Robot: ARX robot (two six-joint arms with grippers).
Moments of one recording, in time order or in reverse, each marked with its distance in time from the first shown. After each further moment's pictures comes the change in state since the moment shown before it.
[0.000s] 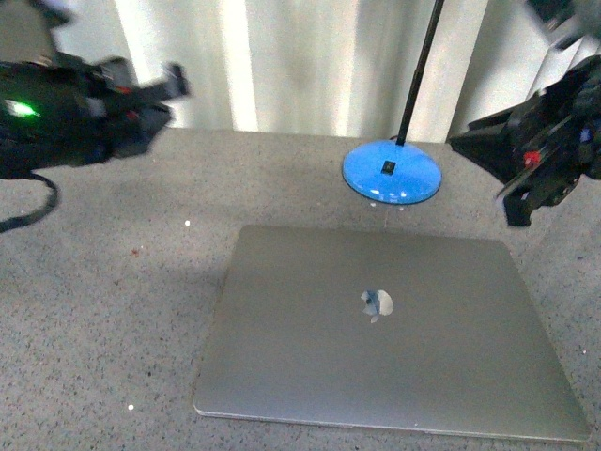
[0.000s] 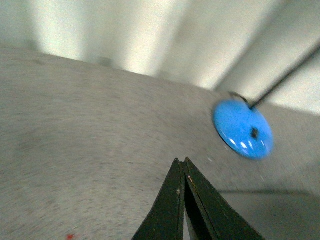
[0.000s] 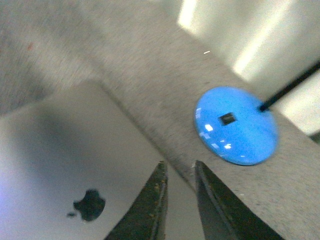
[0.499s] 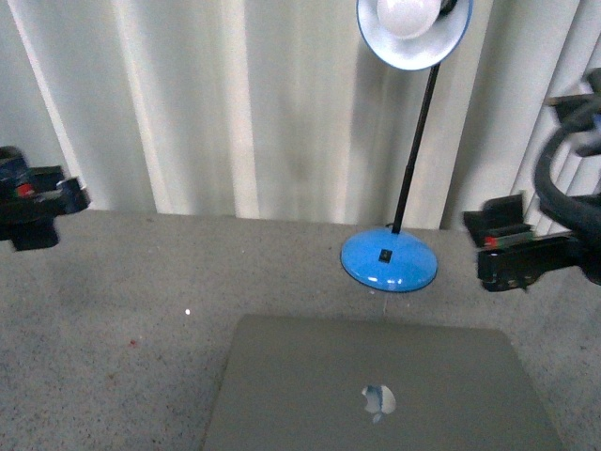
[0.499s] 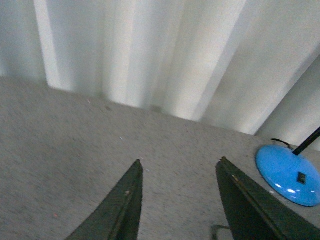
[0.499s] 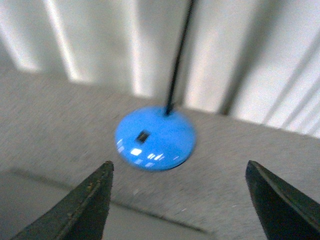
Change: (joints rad) left arm 0.027 -0.074 -0.239 0.417 -0.202 0.217; right arm 0.033 0.042 -0.146 0.415 0.403 0.212
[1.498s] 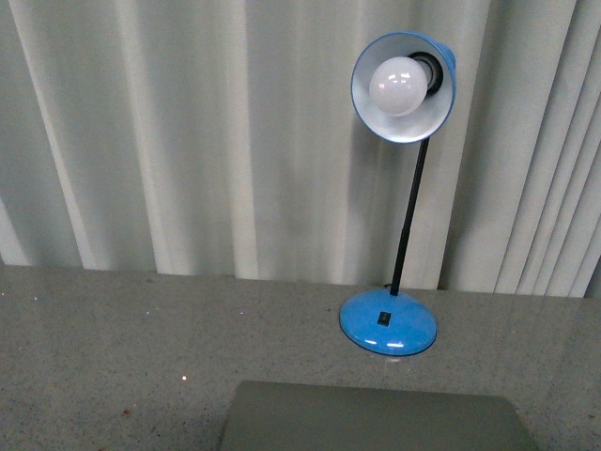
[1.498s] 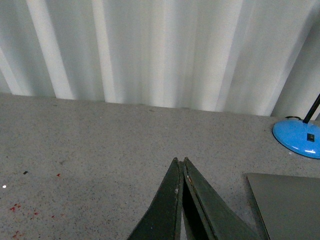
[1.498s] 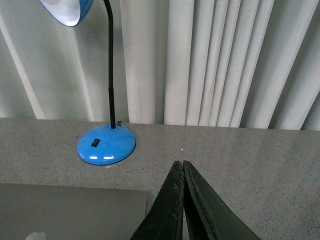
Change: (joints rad) left arm 0.165 -0.842 -0.409 -0.413 0.155 0.126; right arm -0.179 -0.824 -0.530 -0.090 0.018 0.056
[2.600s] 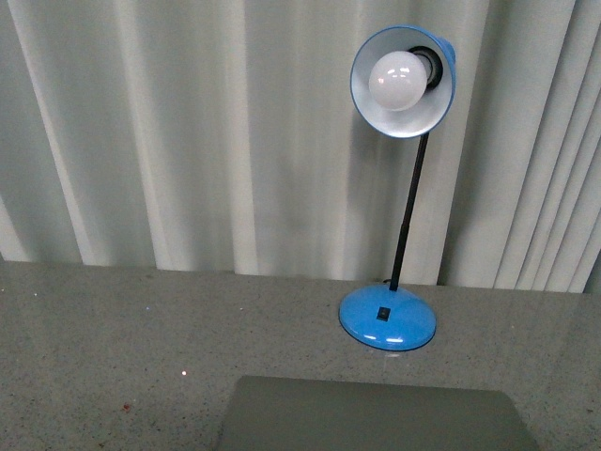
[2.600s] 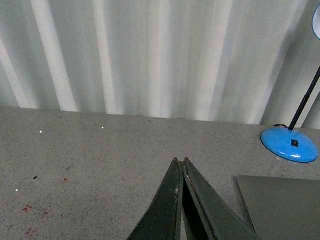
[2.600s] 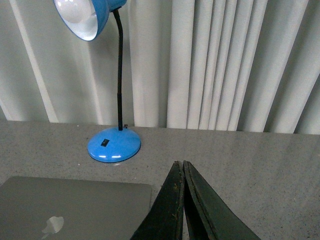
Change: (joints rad) left arm 0.000 -0.592 -0.002 -0.554 0.001 0.000; right arm -0.001 -0.645 -0.025 -0.594 -0.003 0.000
